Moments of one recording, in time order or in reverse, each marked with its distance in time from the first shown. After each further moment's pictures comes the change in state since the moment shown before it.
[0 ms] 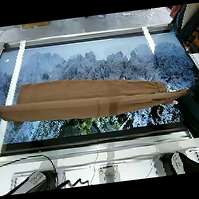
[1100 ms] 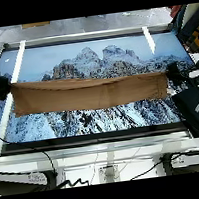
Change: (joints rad) left arm -0.383 -0.444 0.344 -0.048 0.411 -0.340; right arm 0.332 -0.792 0.366 0.139 -0.549 0.270
